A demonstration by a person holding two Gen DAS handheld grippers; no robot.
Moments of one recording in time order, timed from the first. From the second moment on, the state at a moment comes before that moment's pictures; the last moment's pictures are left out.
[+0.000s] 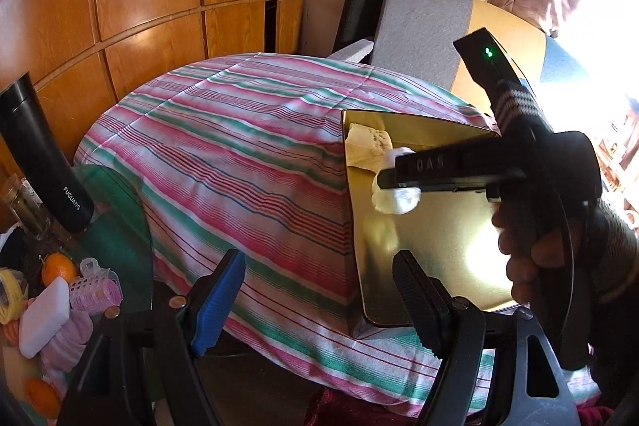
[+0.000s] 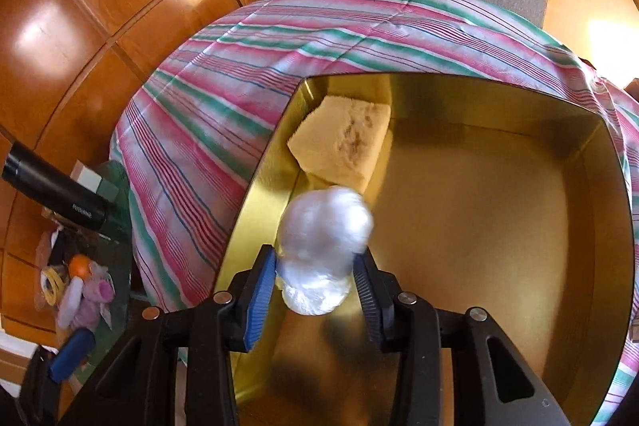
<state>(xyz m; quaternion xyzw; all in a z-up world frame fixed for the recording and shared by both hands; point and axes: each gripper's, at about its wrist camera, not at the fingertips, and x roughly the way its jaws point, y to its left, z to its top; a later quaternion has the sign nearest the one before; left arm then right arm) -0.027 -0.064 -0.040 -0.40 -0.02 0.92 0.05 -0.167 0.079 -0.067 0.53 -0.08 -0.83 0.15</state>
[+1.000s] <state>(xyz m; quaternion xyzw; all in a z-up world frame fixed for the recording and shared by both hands) -0.012 -0.032 -0.017 -0.37 0.02 0.93 0.07 -0.059 0.187 -0.016 0.44 -0.09 -0.89 0.05</state>
